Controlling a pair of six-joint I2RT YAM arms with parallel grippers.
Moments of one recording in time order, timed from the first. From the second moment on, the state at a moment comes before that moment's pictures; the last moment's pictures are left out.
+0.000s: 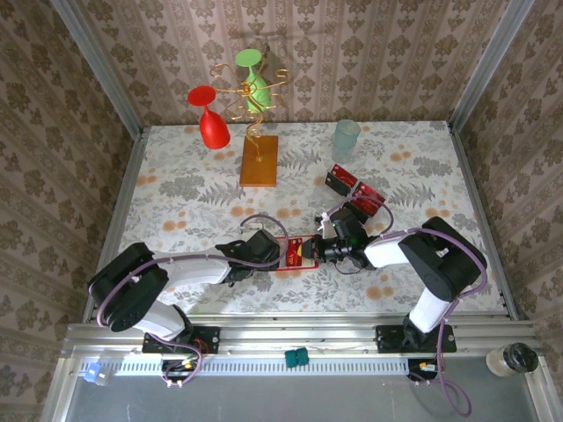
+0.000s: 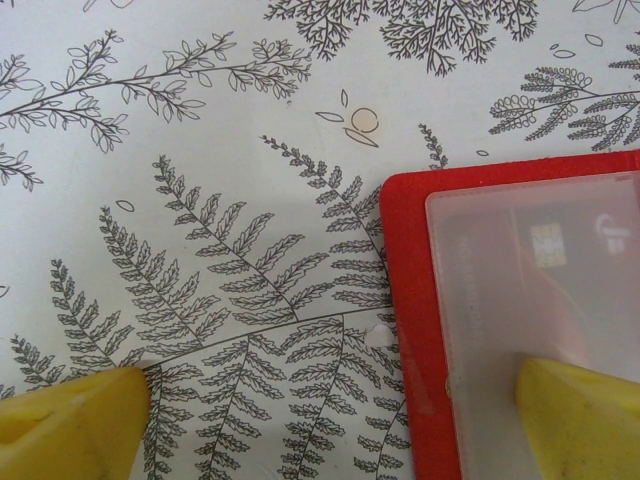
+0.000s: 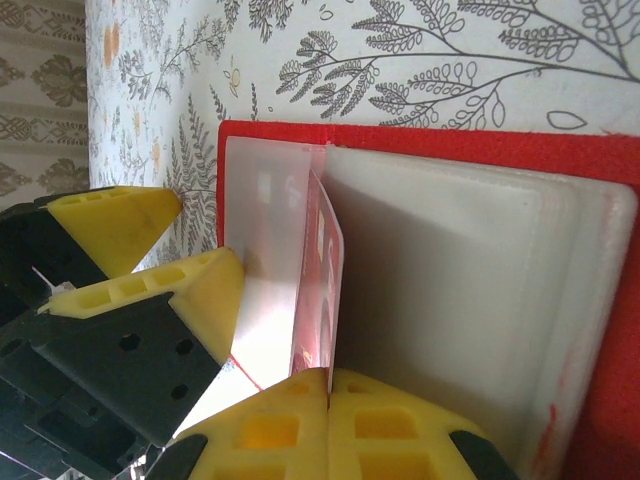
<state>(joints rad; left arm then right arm) -0.95 1.47 0.60 -0.20 -0.38 -0.74 0.57 1.70 0.56 0.41 -0.57 0.81</state>
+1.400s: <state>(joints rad) -0.96 1.47 0.59 -0.20 -0.39 -0.74 0.57 1.70 0.62 0.27 -0.58 0.78</state>
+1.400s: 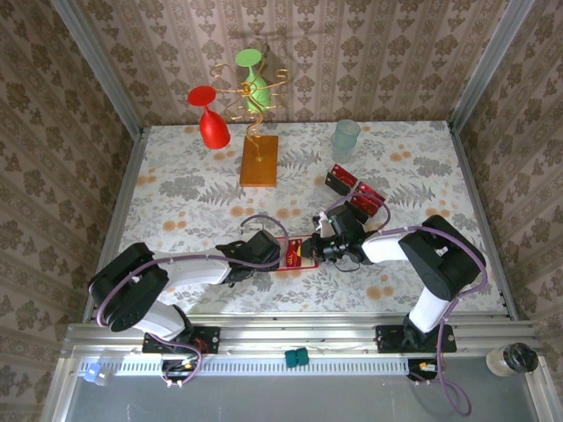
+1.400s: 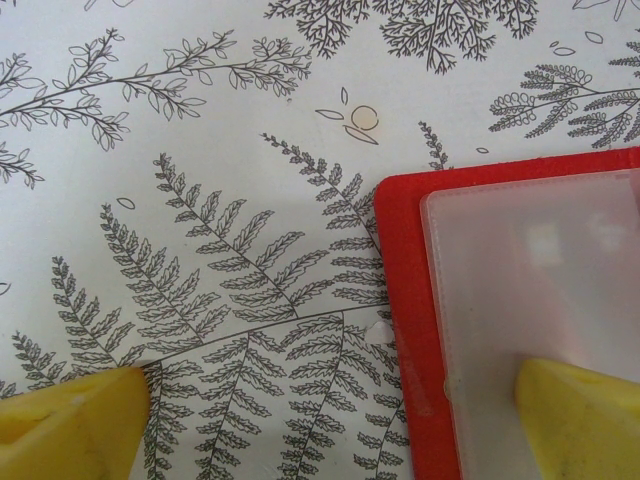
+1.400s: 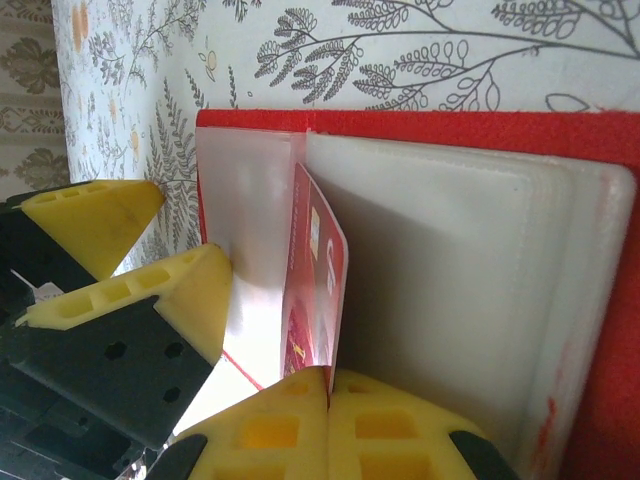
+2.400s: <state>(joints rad) -0.96 1.47 0.59 -0.20 -0.39 -0.74 0.58 1.73 0.81 -0.06 -0.60 0.67</state>
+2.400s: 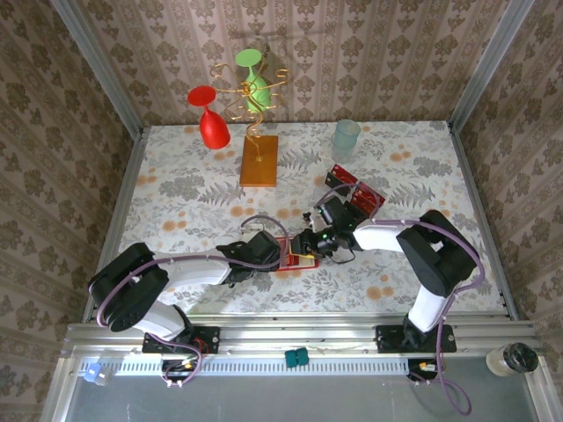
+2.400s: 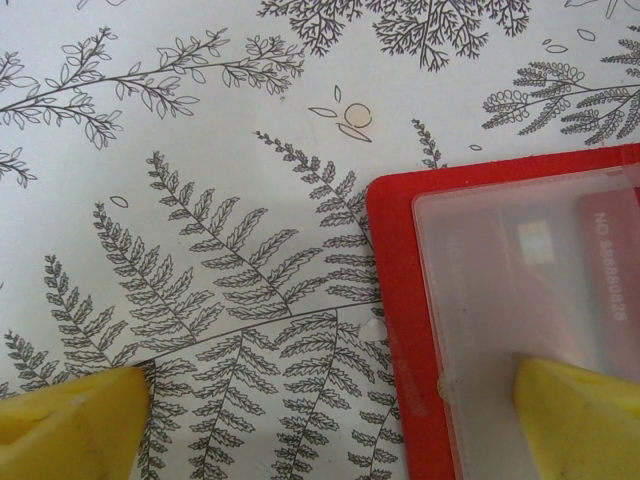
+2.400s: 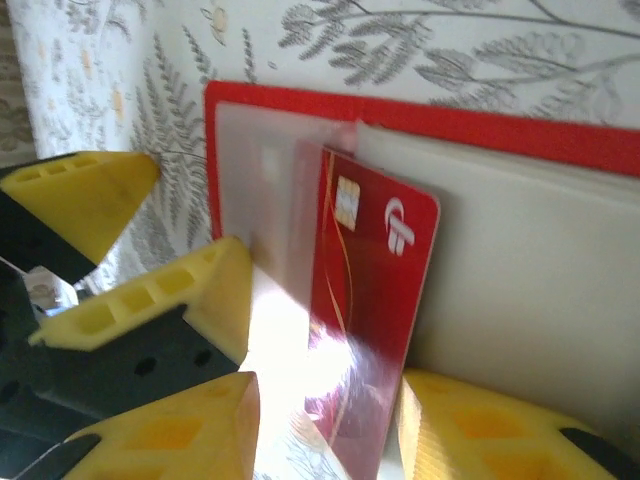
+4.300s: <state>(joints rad) -0.88 1.37 0.51 -0.22 -0.38 -0.77 0.67 1.81 1.05 -0.30 -0.44 0.58</state>
